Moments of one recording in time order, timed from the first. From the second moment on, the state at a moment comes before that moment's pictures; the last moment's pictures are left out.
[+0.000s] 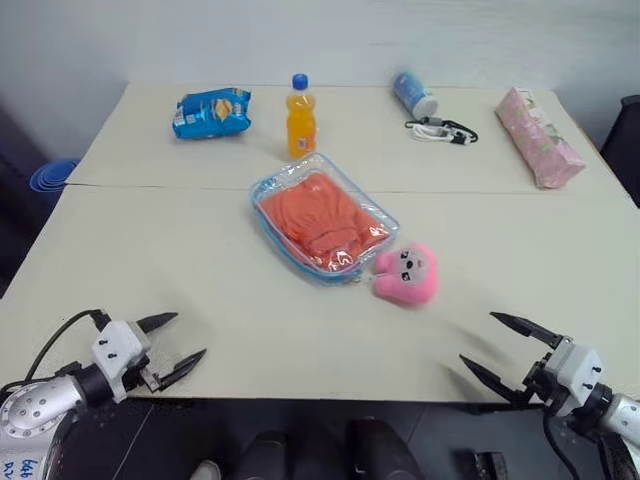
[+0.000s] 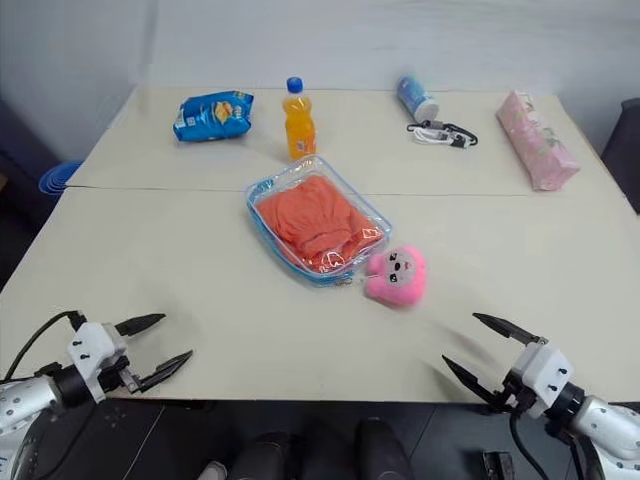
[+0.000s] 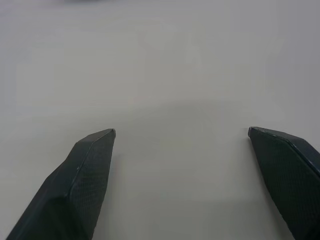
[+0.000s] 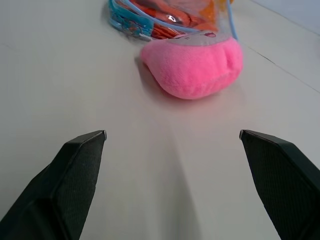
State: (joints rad) left arm 0.32 0.69 0.34 -0.12 -0.35 -0.06 -0.87; right arm 0.36 -0.62 -0.32 -0.07 0.40 -0.41 0.97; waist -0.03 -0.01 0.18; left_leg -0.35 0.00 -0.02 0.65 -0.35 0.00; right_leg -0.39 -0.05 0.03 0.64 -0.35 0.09
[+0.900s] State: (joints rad) left arm 0.19 0.72 0.34 -0.10 -0.41 0.06 -0.96; right arm 0.36 -0.59 -0.26 -0.17 0.40 -0.35 0.96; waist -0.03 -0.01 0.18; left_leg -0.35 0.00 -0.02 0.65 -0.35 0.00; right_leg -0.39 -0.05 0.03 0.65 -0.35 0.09
